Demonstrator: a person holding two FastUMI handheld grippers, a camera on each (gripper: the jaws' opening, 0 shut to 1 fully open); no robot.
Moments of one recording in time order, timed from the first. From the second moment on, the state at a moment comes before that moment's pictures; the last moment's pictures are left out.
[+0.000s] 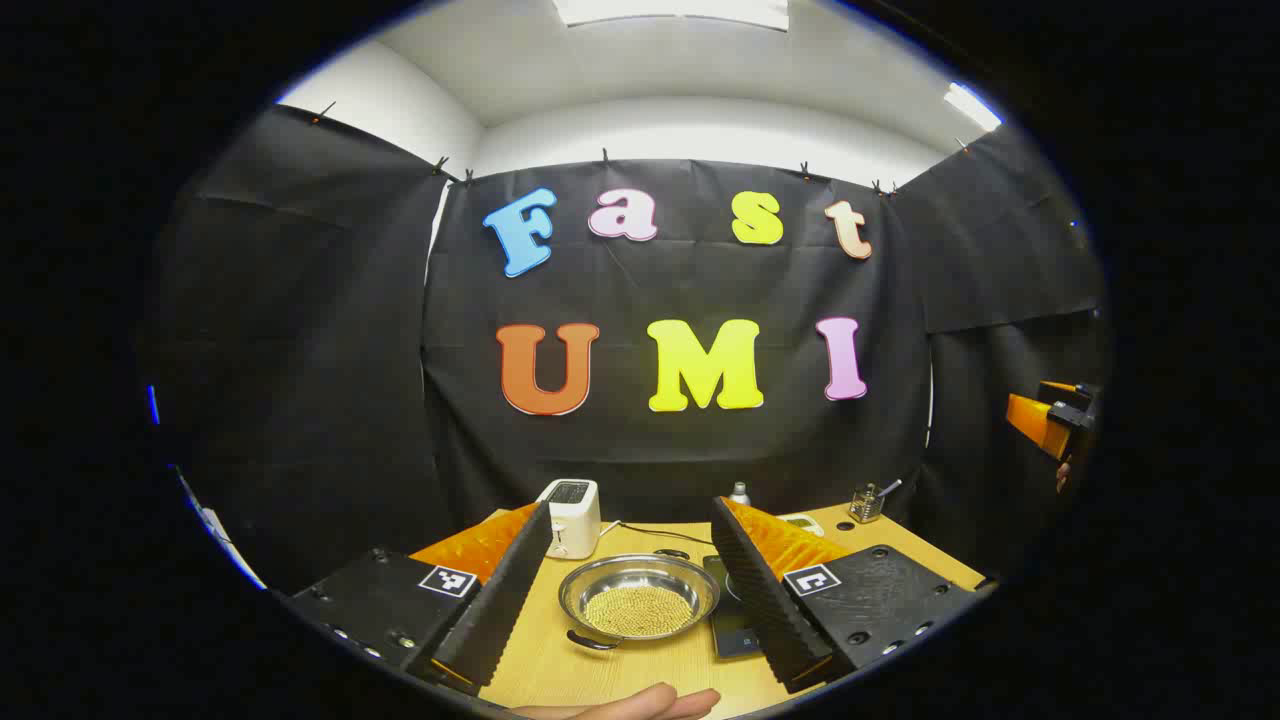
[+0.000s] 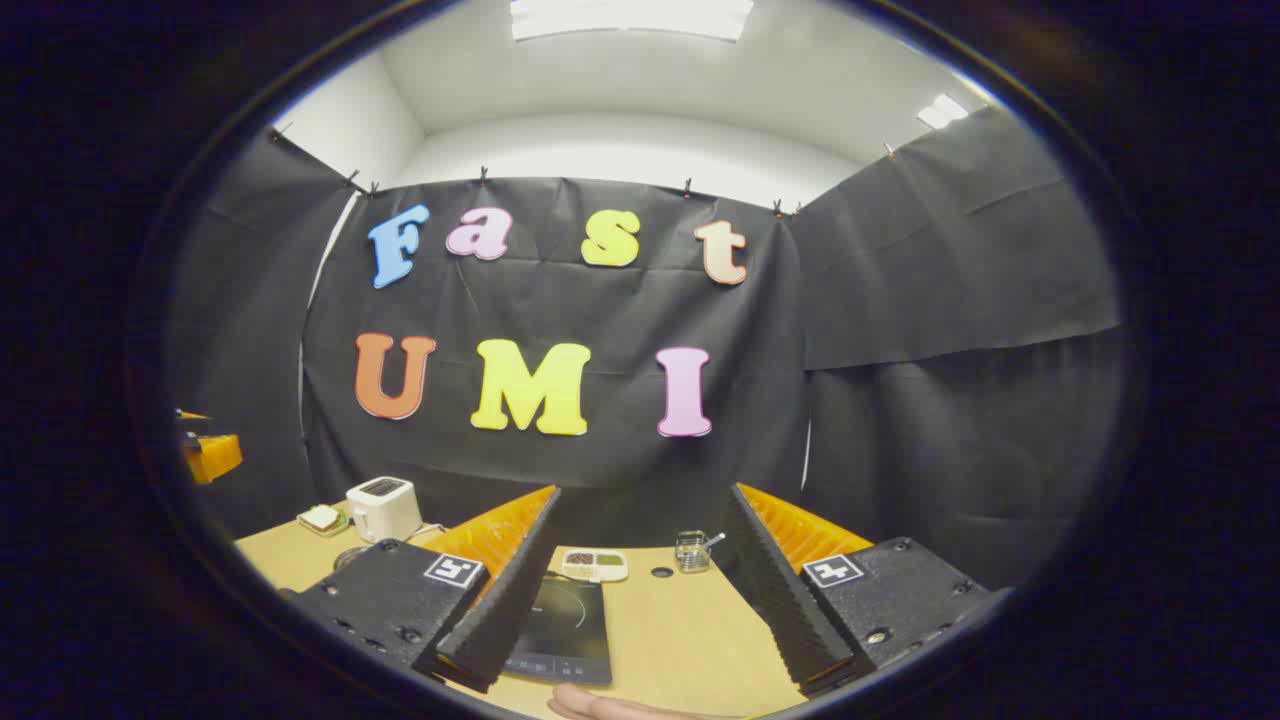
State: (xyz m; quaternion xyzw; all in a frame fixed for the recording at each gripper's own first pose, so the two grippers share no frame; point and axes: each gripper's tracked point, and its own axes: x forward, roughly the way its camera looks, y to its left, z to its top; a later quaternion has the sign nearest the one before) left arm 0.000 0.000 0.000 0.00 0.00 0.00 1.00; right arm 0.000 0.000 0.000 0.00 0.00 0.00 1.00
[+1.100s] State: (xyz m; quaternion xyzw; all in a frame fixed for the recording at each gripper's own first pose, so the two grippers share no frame) left arm 0.033 -0.018 -0.038 -0.06 0.02 -0.04 1.00; right arm -0.002 -0.002 -0.009 0.01 0.01 0.02 1.00
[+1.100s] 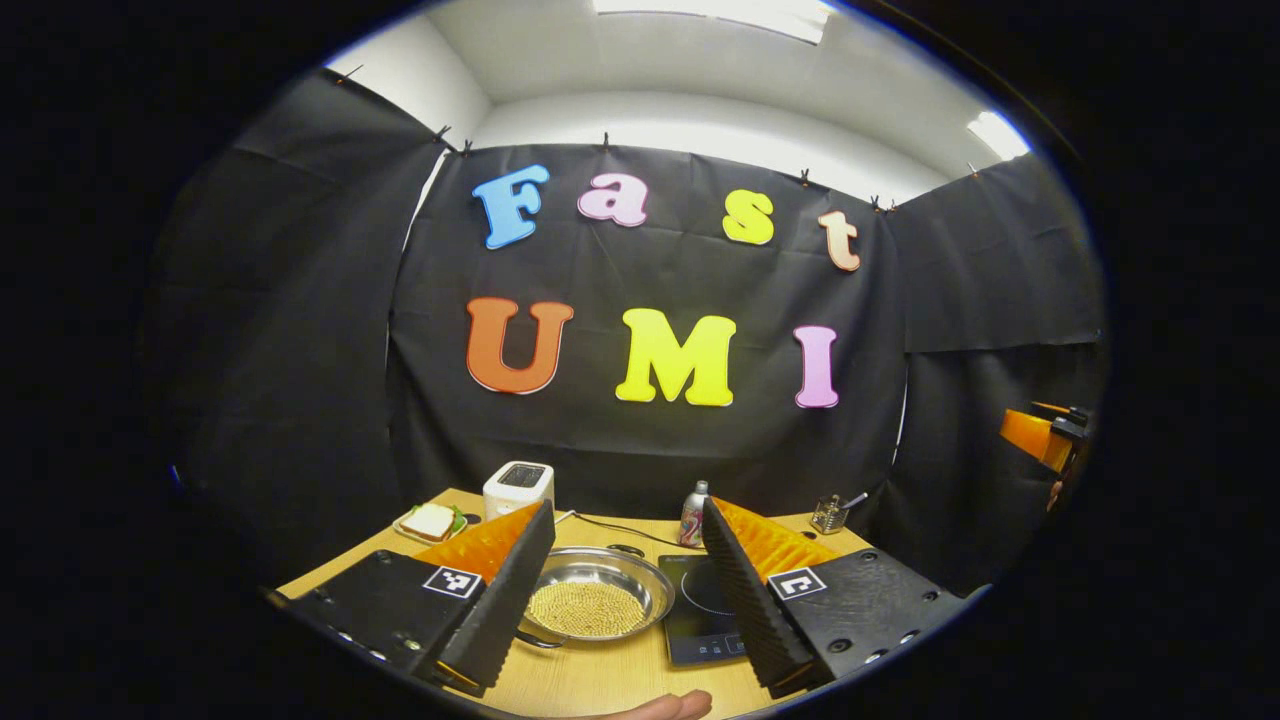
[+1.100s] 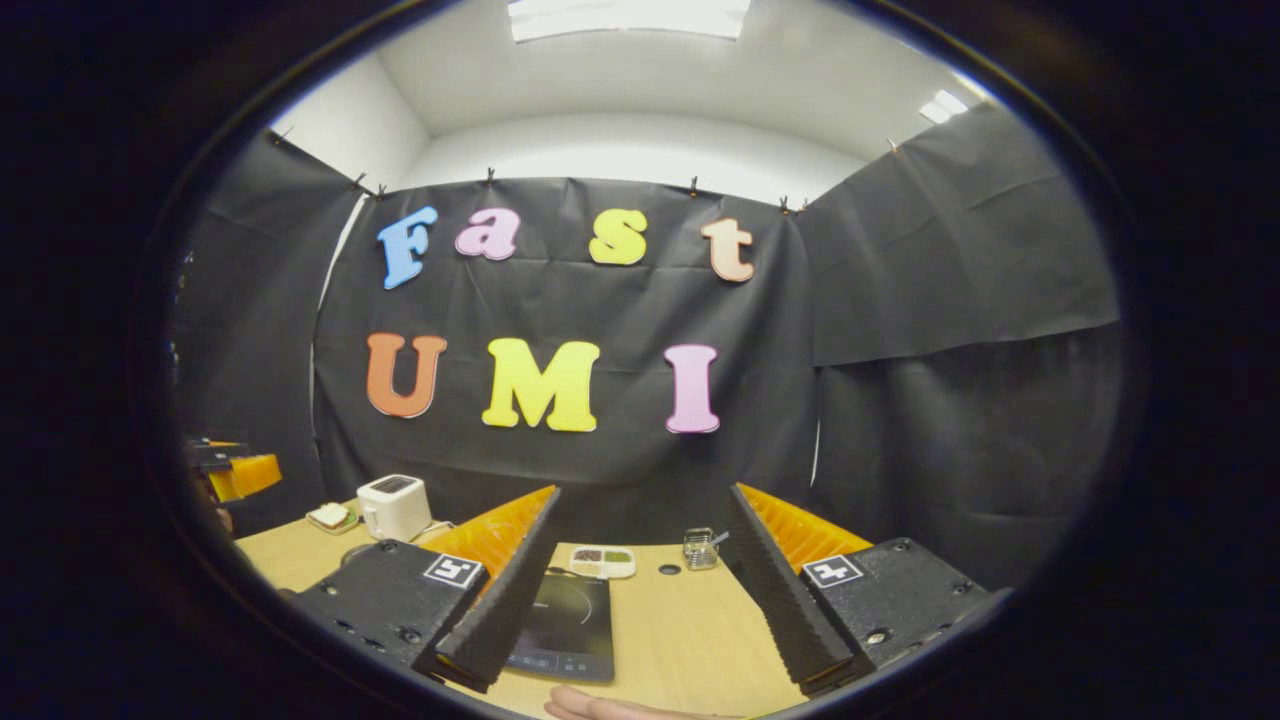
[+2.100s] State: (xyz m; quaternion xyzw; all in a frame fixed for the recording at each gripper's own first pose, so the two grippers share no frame) left arm 0.078 -0.011 -0.285 -0.04 0.38 -0.05 0.92; right arm 0.017 0.008 -0.044 0.01 0.04 0.03 1.00
